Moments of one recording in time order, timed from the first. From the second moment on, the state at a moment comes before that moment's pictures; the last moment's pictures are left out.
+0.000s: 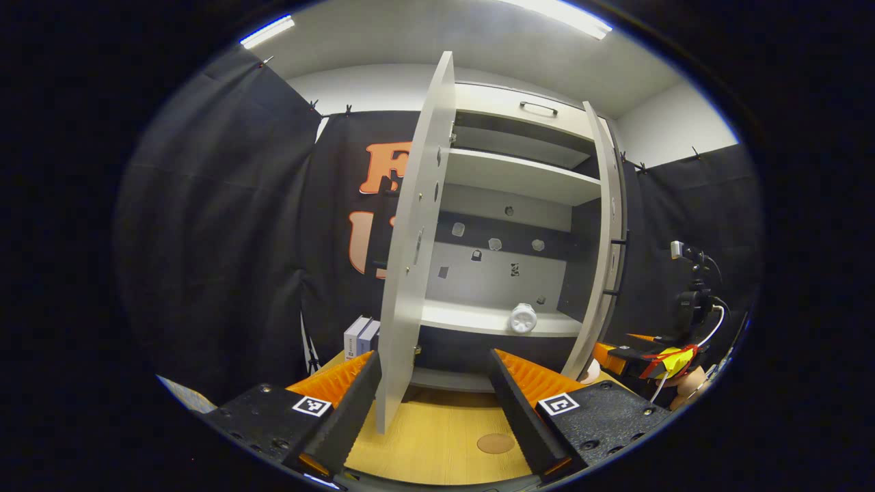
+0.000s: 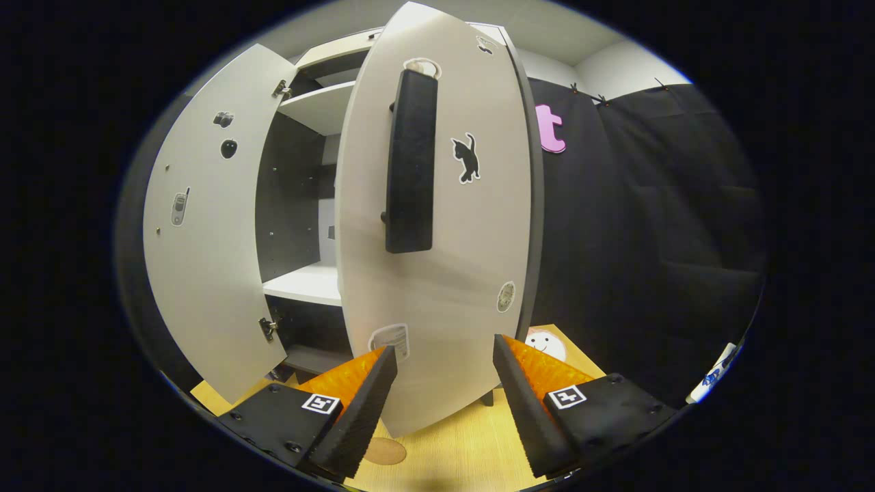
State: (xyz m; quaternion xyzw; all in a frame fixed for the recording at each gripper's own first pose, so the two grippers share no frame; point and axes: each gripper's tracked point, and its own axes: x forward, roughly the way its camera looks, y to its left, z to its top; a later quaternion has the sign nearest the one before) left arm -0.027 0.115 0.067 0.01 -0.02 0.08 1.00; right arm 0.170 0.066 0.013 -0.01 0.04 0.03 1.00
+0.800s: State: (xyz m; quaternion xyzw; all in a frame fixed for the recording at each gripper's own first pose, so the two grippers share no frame) left arm -0.004 0.240 0.073 0.03 -0.02 0.17 0.99; right arm 0.118 0.053 0.045 -0.02 0.01 0.04 1.00
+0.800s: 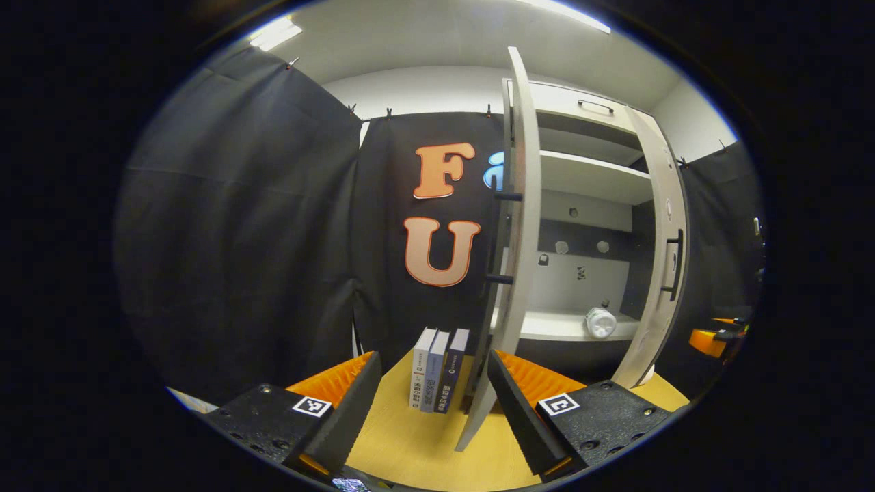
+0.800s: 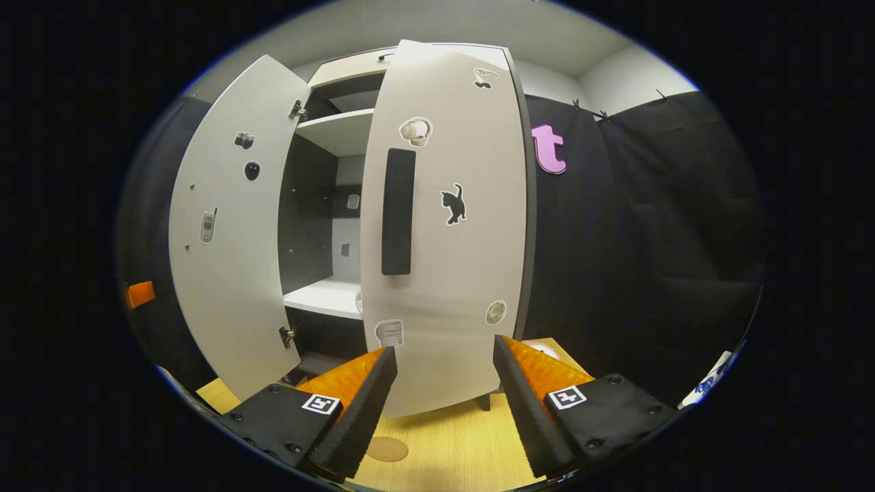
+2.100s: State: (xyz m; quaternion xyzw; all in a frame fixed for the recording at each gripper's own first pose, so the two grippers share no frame) left arm 0.084 0.252 0.031 0.02 0.02 0.14 0.99; right arm 0.080 -0.001 0.054 -0.05 0.00 0.01 1.00
